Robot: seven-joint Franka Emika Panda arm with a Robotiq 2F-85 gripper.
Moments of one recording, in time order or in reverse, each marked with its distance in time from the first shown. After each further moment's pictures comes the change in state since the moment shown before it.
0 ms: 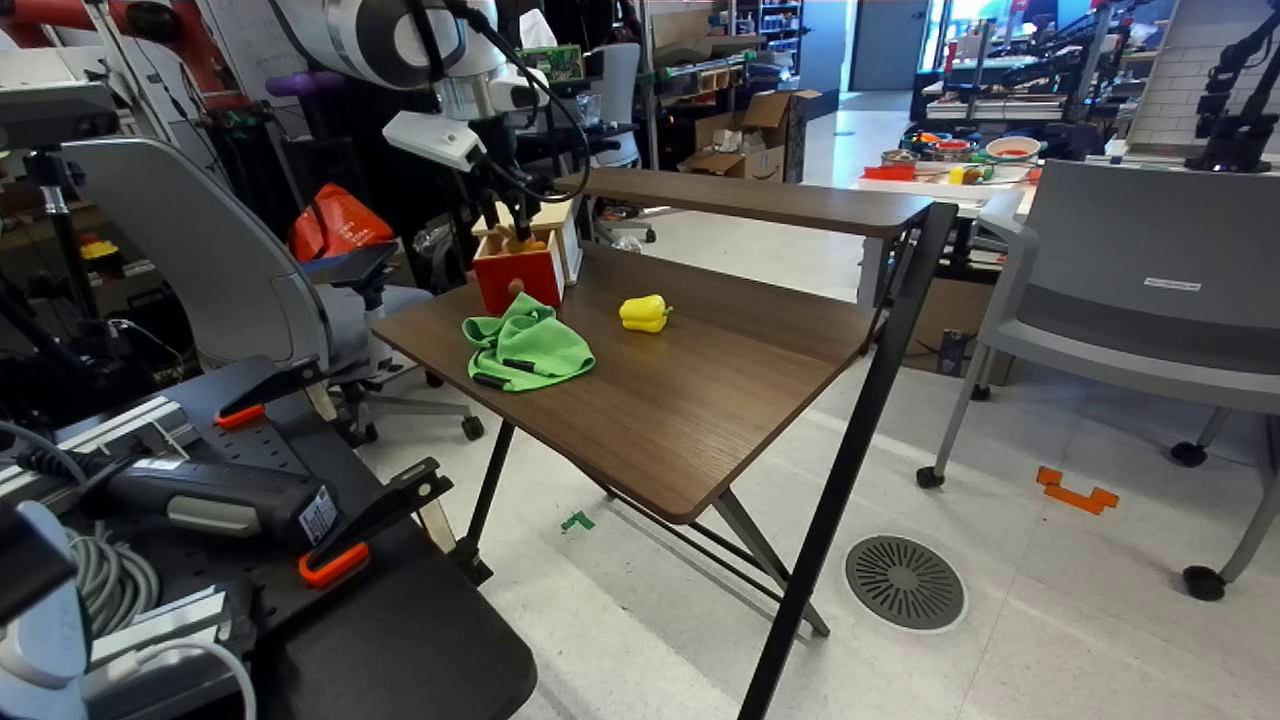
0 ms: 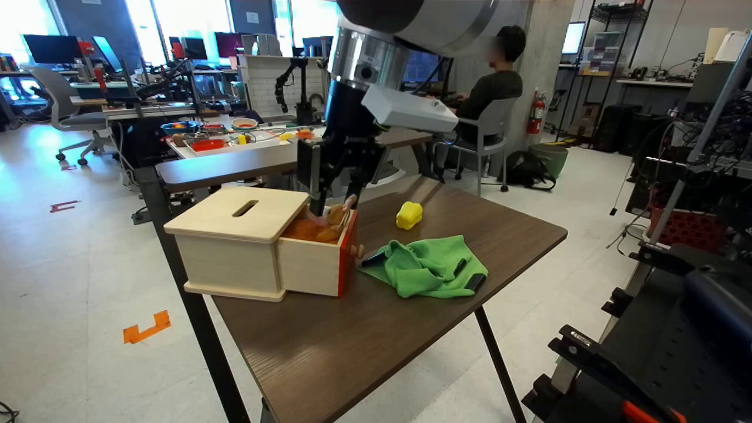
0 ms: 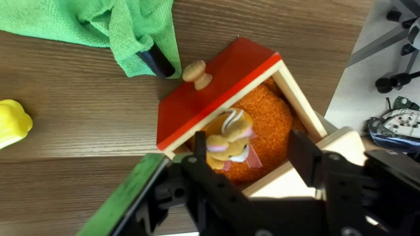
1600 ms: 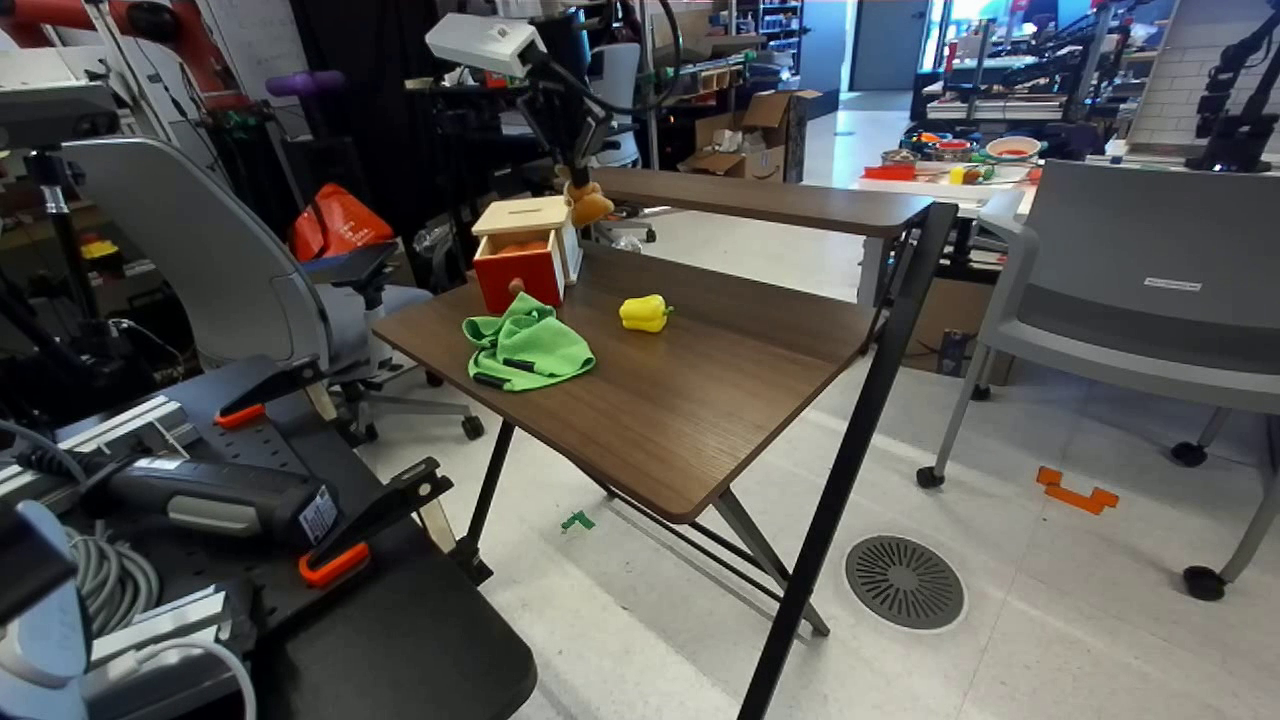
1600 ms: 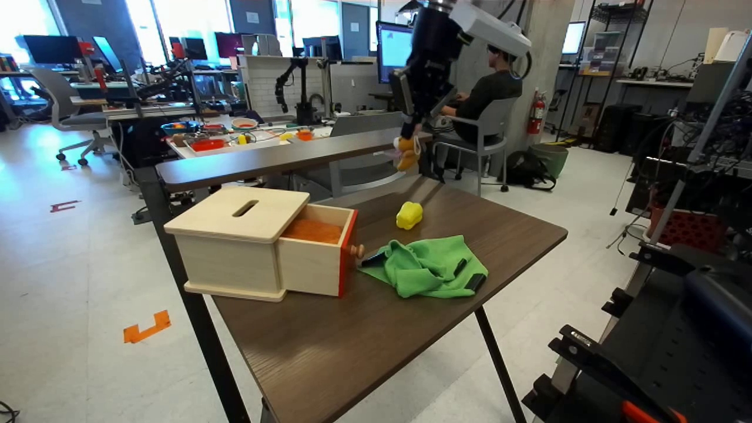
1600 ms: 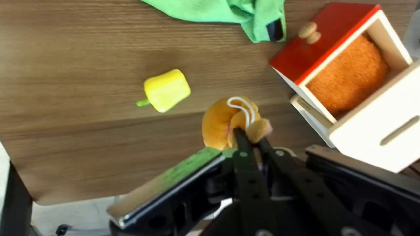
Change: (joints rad) arm -0.201 -0.206 -0.037 -0.084 0.005 -0.122 -0.053
